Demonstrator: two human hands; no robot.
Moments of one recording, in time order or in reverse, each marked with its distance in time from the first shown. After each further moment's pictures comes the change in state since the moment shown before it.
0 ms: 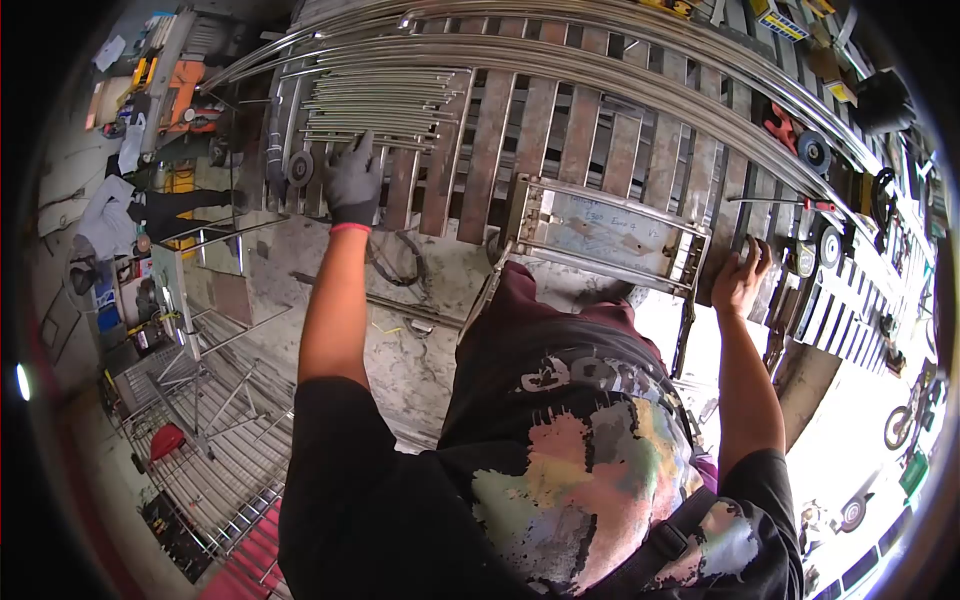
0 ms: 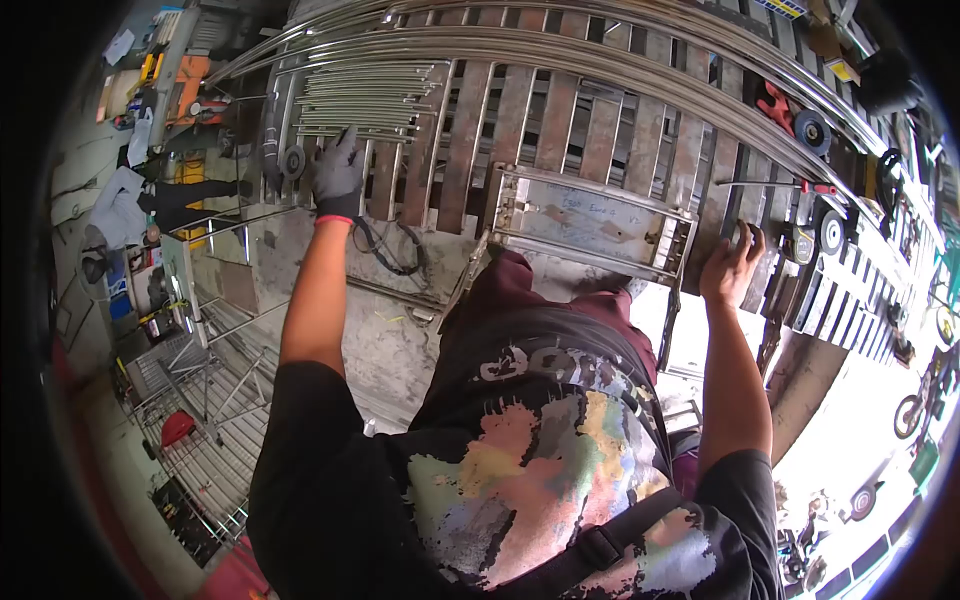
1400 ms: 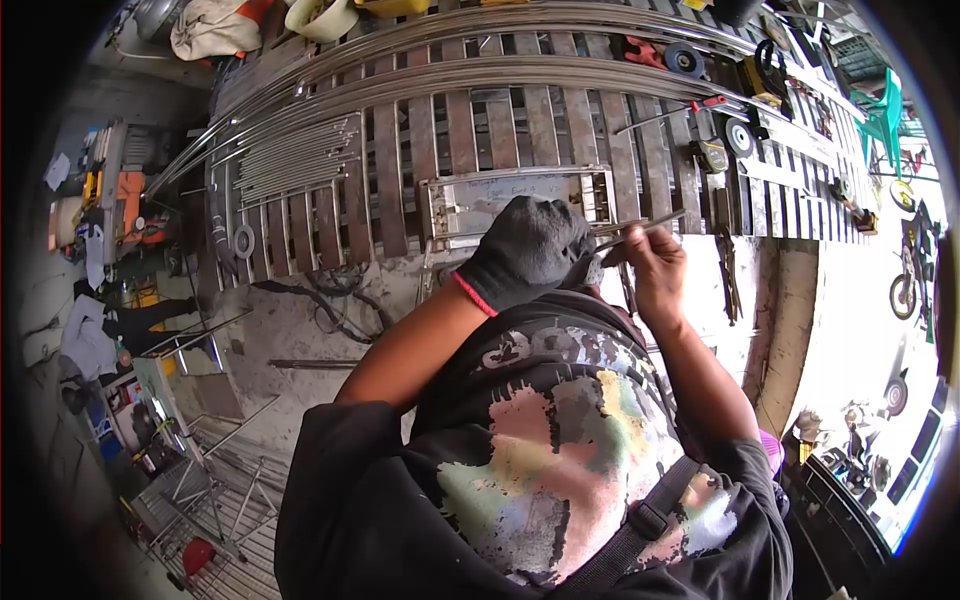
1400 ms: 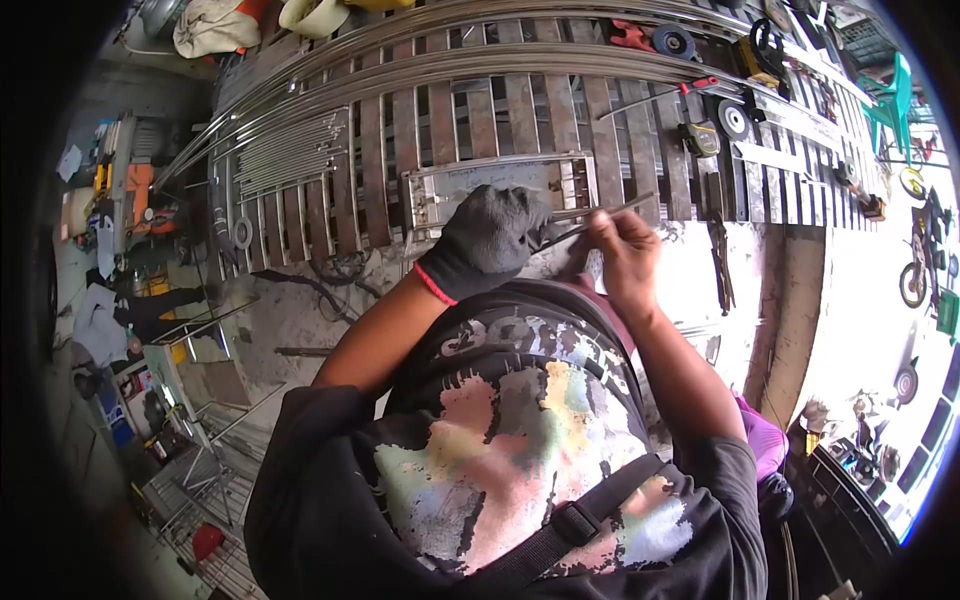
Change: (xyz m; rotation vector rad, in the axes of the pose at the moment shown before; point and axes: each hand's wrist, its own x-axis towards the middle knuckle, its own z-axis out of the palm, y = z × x) left_hand -0.070 0.393 -0.175 -0.761 -0.164 0.885; right_hand -0.095 -0.135 -0.127 1.366 -0.192 0.421
